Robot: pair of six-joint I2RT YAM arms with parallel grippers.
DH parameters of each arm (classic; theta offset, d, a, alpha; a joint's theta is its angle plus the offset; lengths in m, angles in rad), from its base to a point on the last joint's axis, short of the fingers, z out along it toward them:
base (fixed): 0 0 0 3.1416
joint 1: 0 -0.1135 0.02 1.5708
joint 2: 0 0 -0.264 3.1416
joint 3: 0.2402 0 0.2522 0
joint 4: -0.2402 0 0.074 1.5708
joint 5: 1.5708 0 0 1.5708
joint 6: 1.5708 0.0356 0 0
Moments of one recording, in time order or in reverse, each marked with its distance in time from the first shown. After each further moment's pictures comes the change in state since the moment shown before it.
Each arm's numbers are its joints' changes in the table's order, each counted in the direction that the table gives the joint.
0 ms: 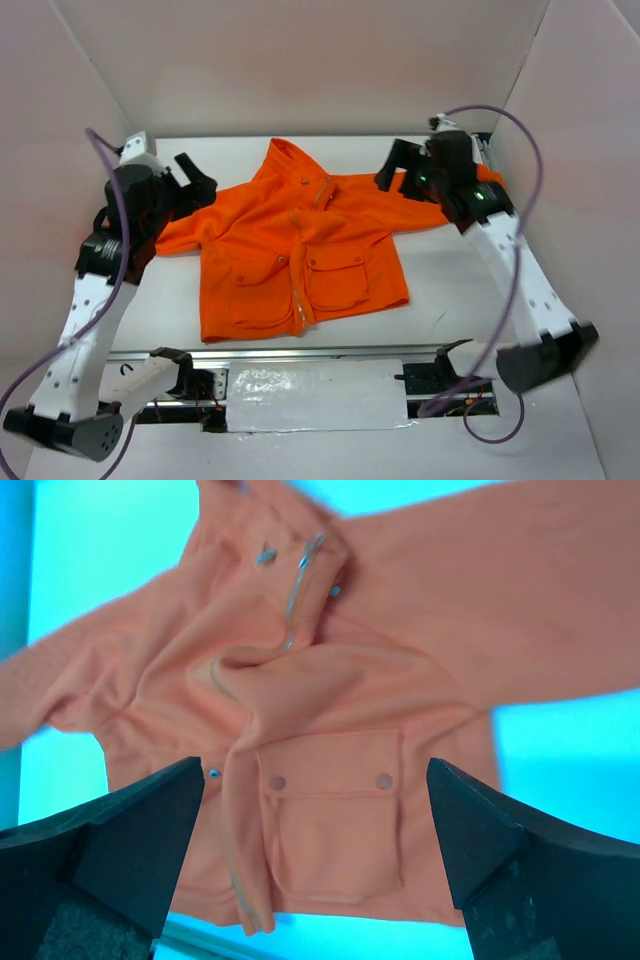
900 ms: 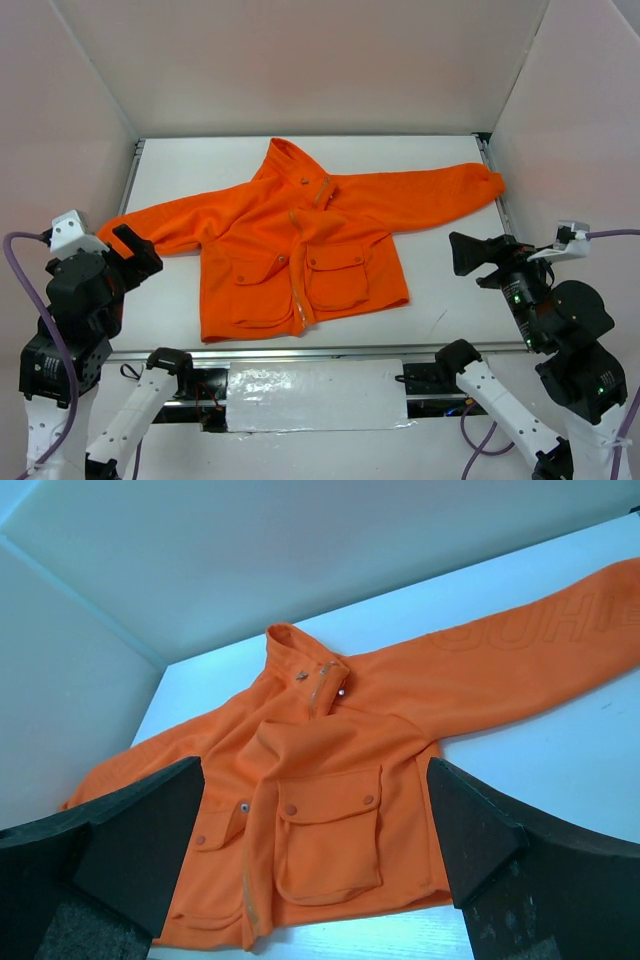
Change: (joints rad) left arm -0.002 -0.467 -0.037 -0.438 -0.410 0.082; right arm -0.145 -0.941 -0.293 -0.096 0.334 0.013
